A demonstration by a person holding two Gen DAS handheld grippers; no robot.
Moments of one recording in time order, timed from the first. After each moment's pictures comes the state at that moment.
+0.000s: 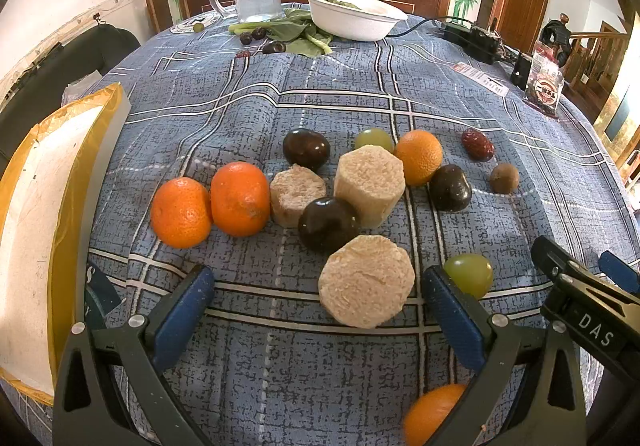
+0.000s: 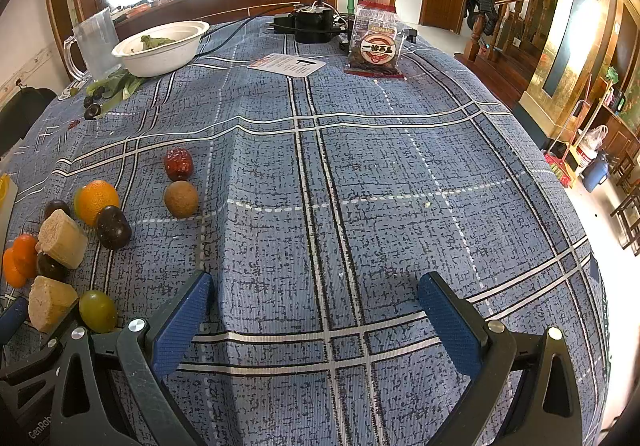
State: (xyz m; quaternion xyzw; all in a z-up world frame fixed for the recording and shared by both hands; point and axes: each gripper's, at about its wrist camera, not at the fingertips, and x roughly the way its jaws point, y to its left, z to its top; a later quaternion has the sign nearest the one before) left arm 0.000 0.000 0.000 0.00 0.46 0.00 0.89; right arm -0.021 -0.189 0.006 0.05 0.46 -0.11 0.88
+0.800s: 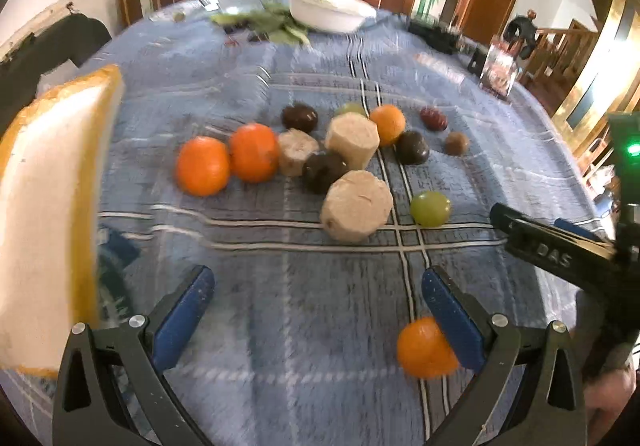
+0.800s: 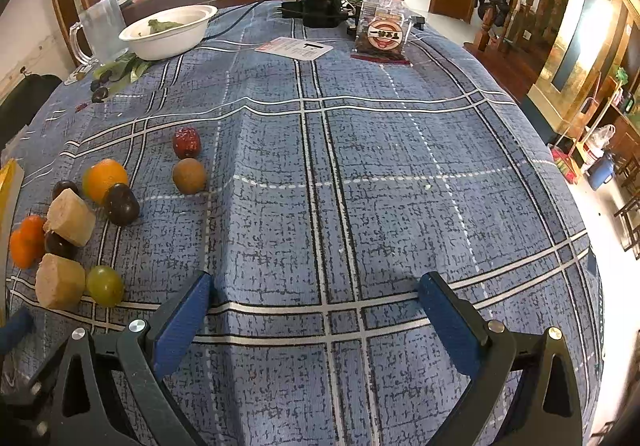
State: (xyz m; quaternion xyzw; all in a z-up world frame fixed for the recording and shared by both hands) left arm -0.047 0.028 0.023 -0.03 0.47 -0.08 0.88; right arm -0.030 -0.189 0.009 0.05 0.49 -0.10 0.87
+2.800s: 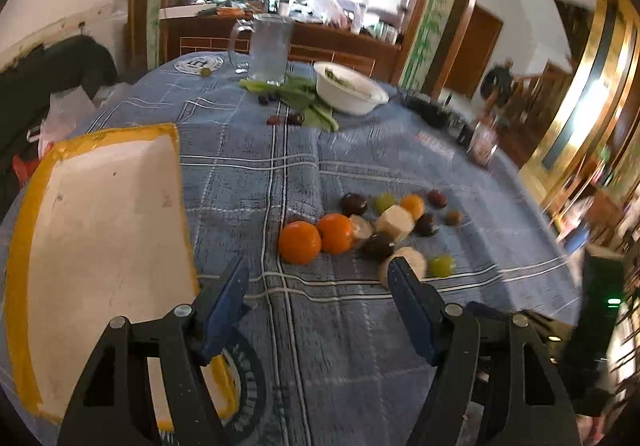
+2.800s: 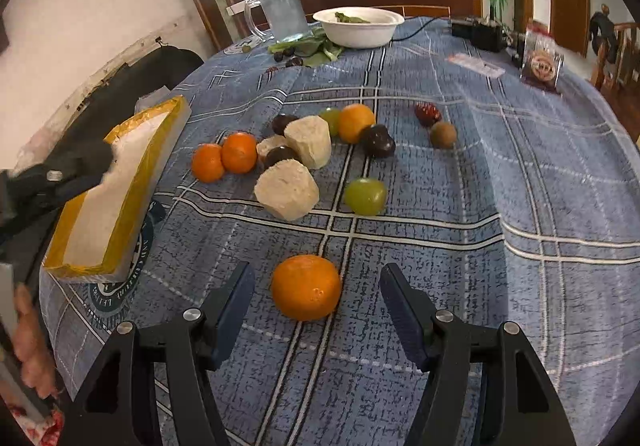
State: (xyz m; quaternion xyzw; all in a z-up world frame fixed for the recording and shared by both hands) left arm -0.045 0.113 0.068 -0.05 0.39 -0.11 0.91; right arm -0.083 -0.093 0.013 0.07 0.45 0.16 0.88
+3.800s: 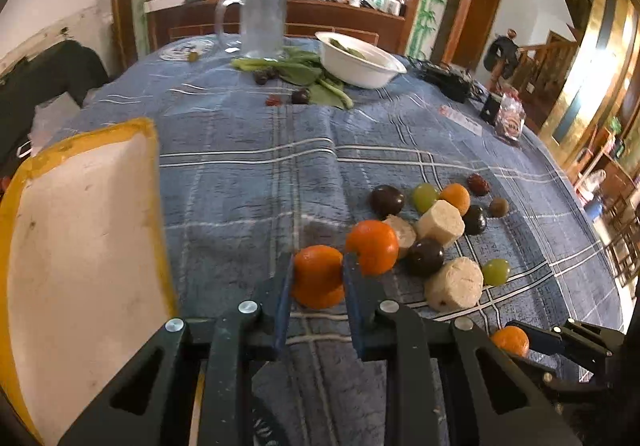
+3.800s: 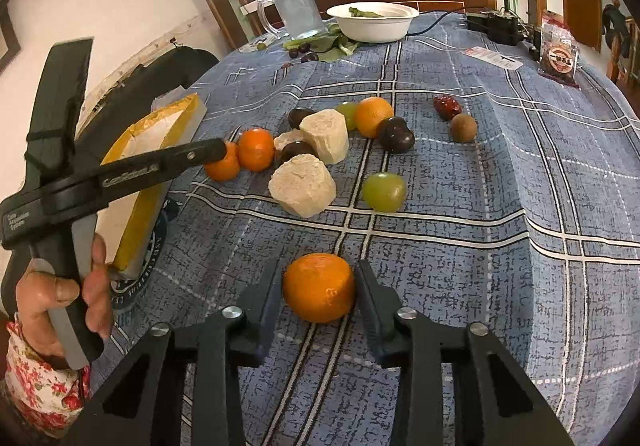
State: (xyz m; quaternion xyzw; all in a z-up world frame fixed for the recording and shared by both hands) left arm 0.001 0.112 0.038 -0.02 0.42 -0.11 0.90; right arm -0.084 -0.090 0.014 0.08 0.44 0.19 0.87
